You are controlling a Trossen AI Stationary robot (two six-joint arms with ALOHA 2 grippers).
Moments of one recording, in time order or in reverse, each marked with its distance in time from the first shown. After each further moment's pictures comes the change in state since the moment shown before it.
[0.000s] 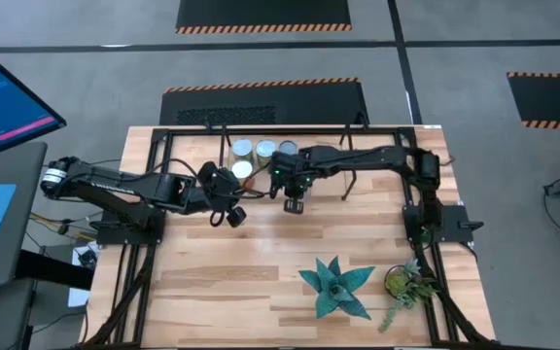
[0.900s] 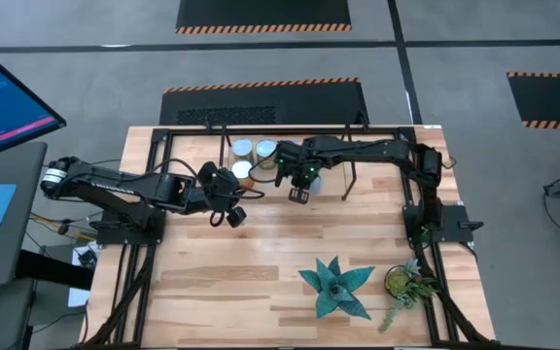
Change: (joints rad) left arm 0.000 0.000 0.000 0.000 0.000 -0.006; right arm -0.080 -0.013 0.001 -0.100 0.039 0.038
